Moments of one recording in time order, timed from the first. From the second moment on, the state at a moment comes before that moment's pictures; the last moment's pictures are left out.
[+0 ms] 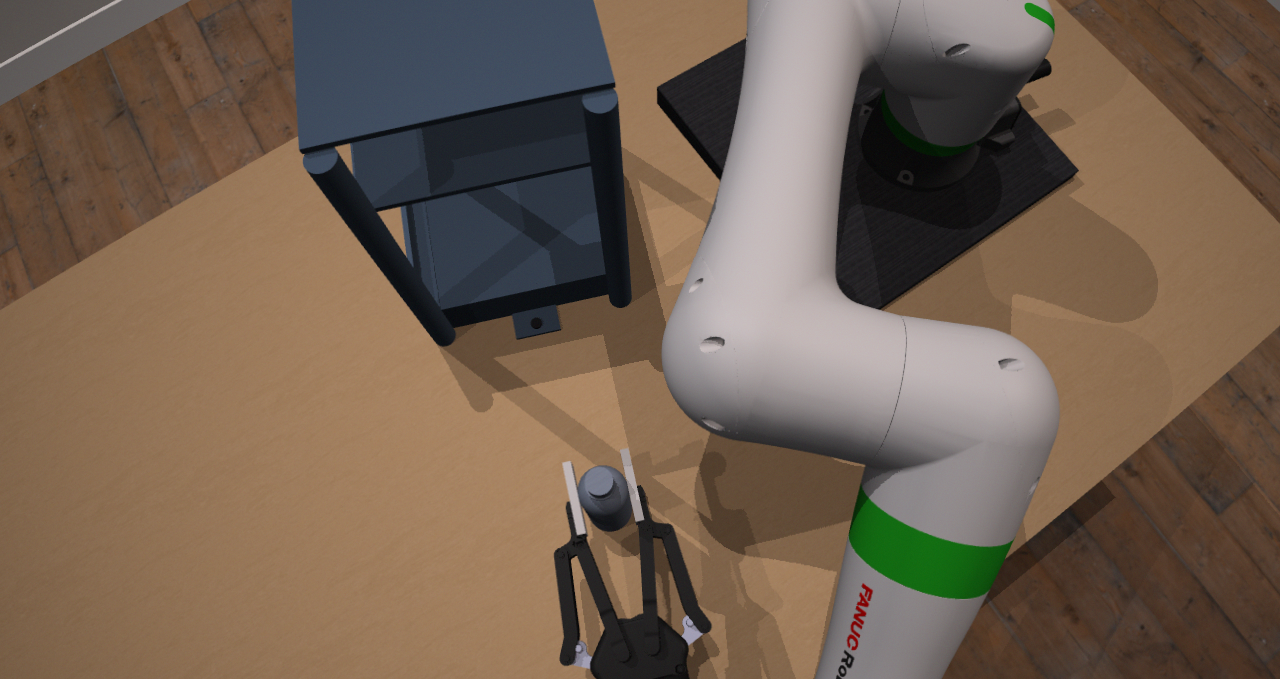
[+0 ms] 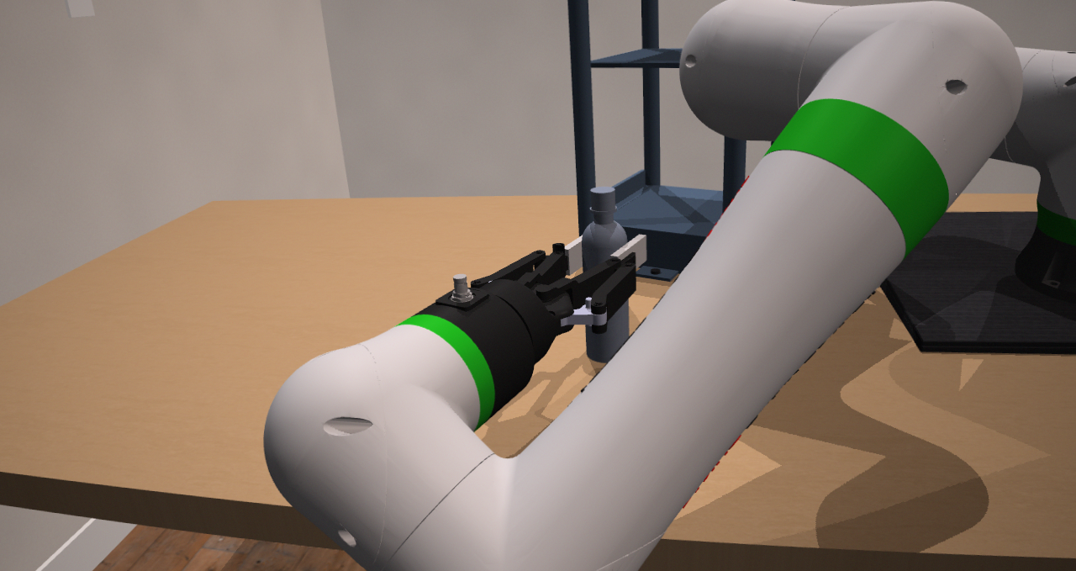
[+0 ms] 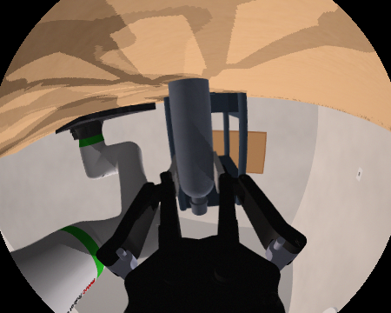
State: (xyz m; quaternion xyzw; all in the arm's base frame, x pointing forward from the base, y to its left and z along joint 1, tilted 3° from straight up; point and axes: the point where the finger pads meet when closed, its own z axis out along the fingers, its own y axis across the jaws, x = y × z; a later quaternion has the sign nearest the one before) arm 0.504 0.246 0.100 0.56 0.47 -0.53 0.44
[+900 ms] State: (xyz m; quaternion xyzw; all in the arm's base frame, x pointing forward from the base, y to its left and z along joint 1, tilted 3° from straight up) arm 0.504 0.246 0.103 0.56 0.47 -0.53 0.44
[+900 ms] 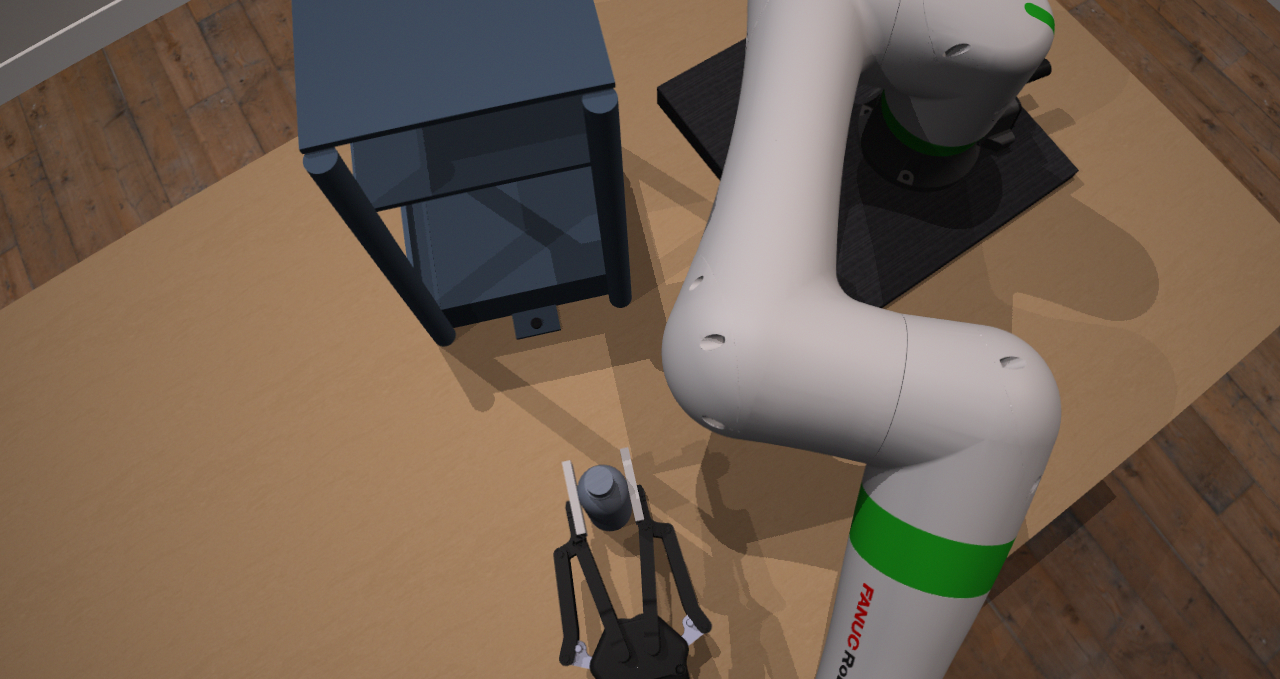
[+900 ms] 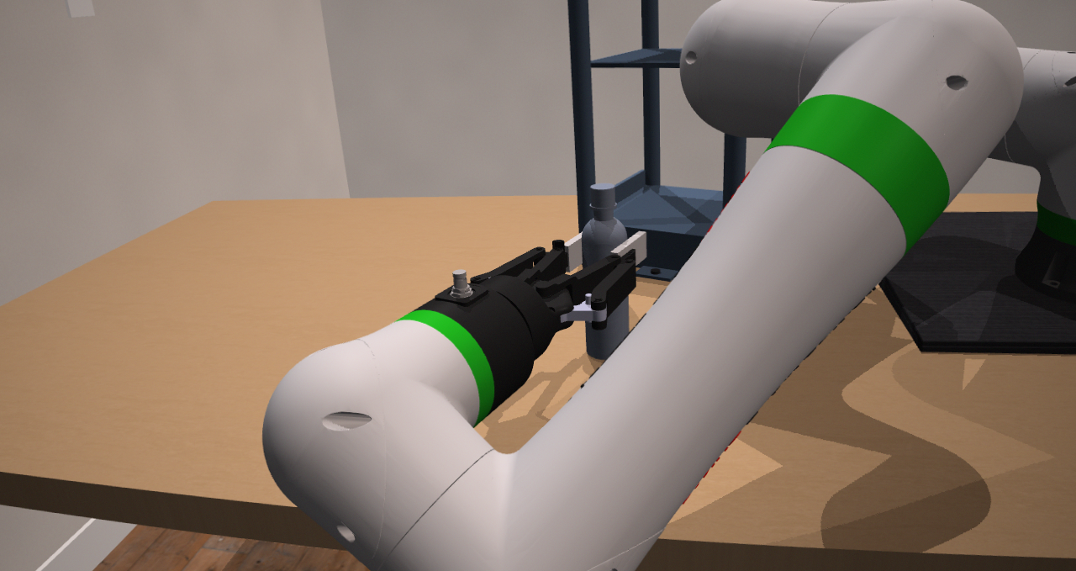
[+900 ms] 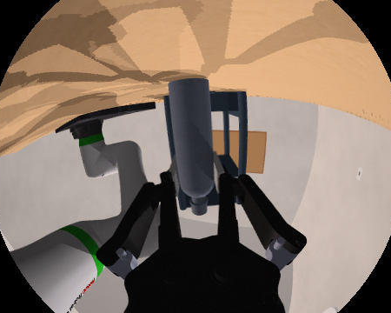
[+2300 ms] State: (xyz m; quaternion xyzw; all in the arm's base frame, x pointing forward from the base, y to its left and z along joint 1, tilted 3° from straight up) arm 0.504 0.242 0.174 0.56 0.47 -0.53 0.44
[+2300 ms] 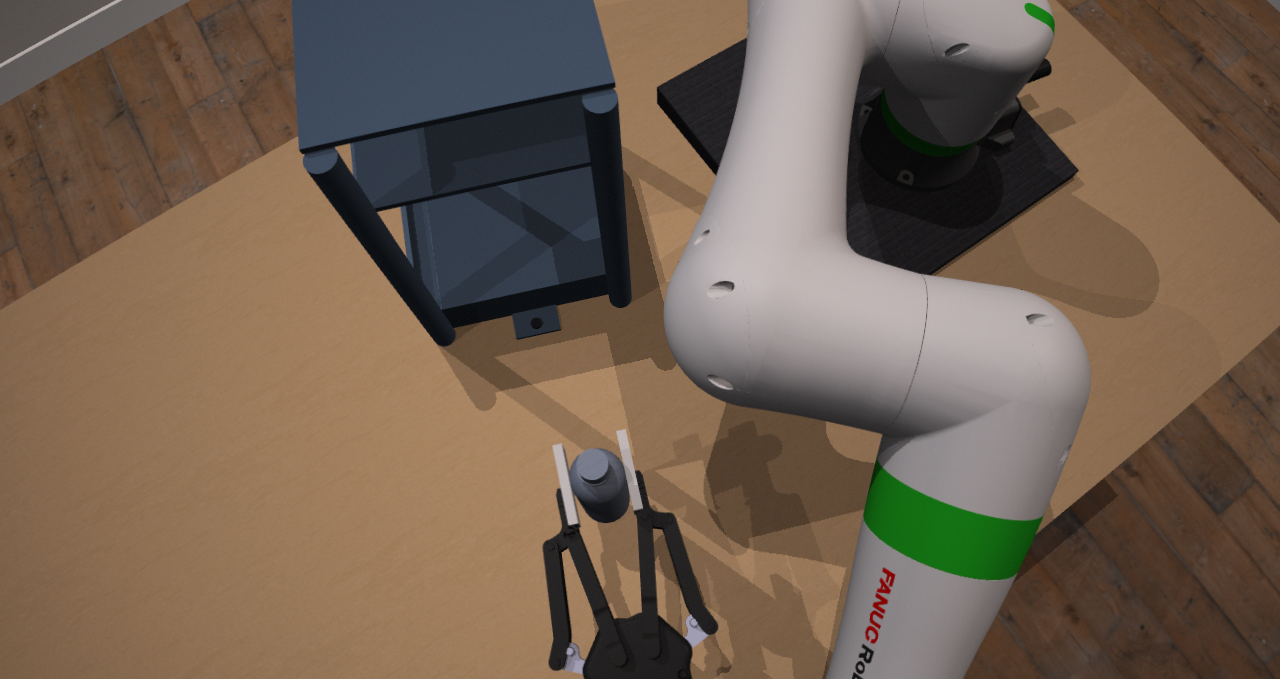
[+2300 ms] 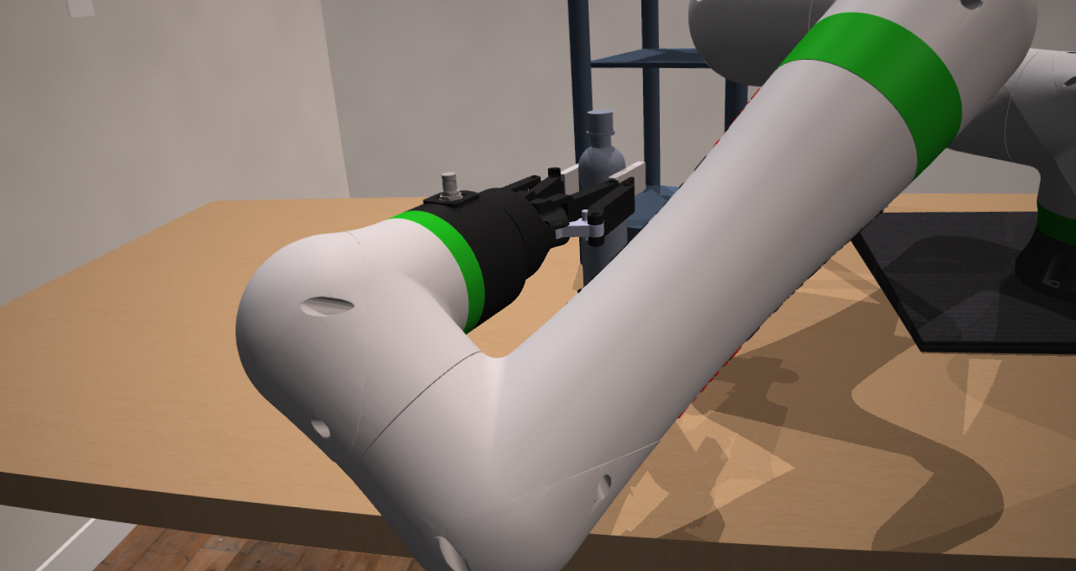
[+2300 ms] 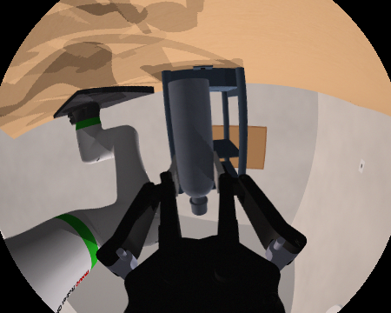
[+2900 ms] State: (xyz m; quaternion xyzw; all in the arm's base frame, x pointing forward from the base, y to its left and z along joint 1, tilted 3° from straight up) arm 0.504 0.241 0.174 0.56 0.47 -0.53 0.44
